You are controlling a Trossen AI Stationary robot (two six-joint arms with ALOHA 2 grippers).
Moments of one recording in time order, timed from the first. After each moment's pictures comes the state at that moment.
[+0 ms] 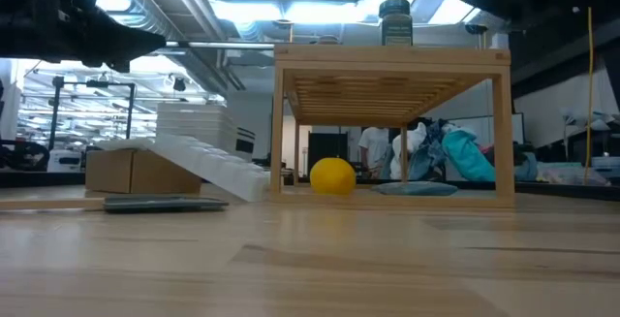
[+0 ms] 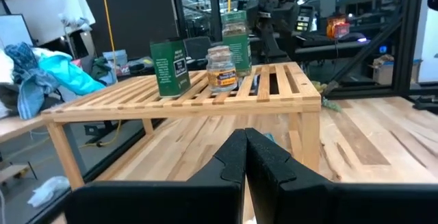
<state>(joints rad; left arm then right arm) 0.01 0.00 0.01 0.06 -0.19 0.14 0.20 0.53 0.30 0.33 0.49 -0.27</state>
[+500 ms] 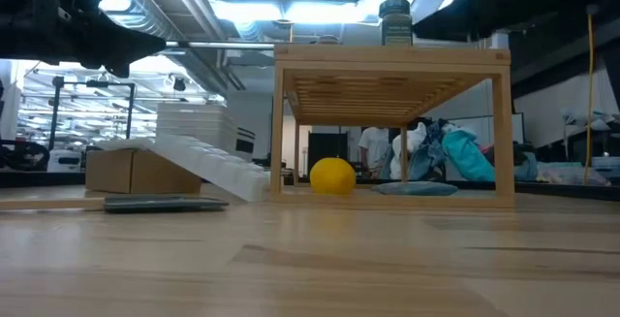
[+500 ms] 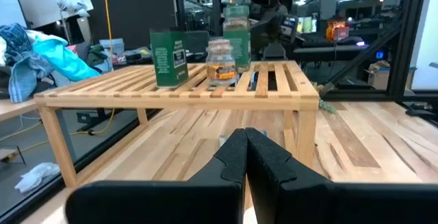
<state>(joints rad) 0.01 0.01 0.01 0.04 -0.19 0.07 -0.06 0.86 0.45 0.28 0.33 -0.17</state>
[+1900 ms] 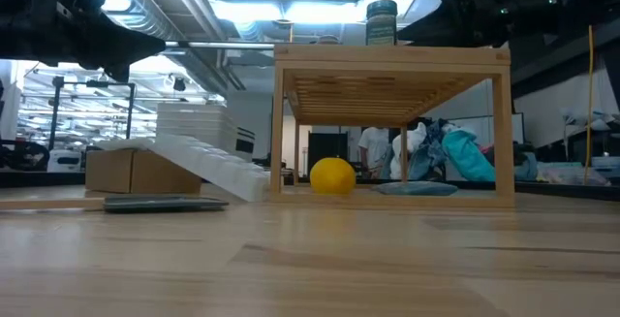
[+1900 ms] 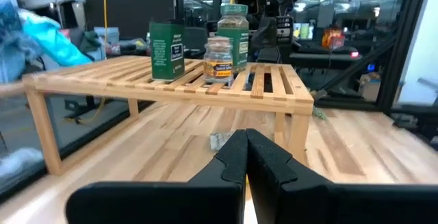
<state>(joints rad) 0.01 0.01 0.01 0.04 -0.18 -0.03 -0.26 1.01 0.45 0.40 -0.16 0.06</state>
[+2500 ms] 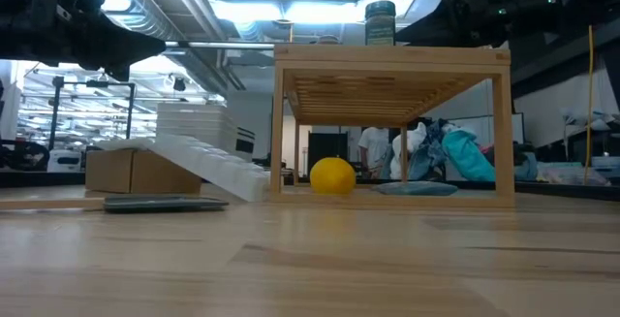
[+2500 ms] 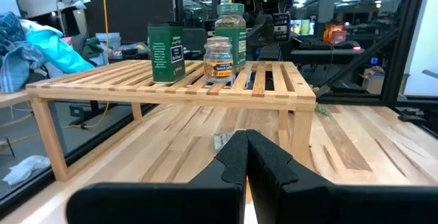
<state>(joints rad) 0.01 0.01 0.01 0.04 -0.18 0.03 -0.26 1.01 0.45 0.40 -0.10 0.05</state>
